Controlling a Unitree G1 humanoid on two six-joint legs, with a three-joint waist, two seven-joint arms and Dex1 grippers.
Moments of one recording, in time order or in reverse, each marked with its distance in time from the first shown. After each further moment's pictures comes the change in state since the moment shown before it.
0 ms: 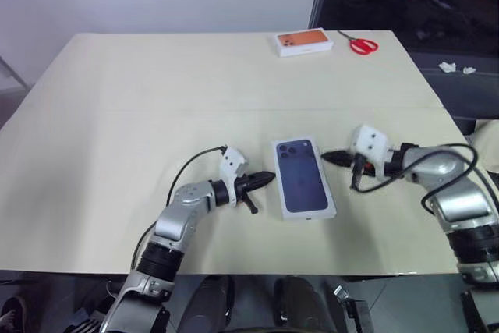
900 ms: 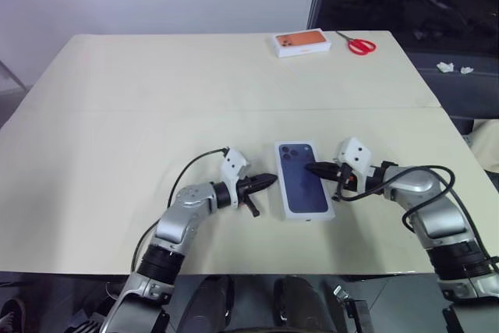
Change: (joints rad) left arm 0.012 0.000 -0.013 -0.015 -0.001 0.000 0.010; right arm 0.132 0.102 0.052 -0.047 0.008 -0.006 -0.073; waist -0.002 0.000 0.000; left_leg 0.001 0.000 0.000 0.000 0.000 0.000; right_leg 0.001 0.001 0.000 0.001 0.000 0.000
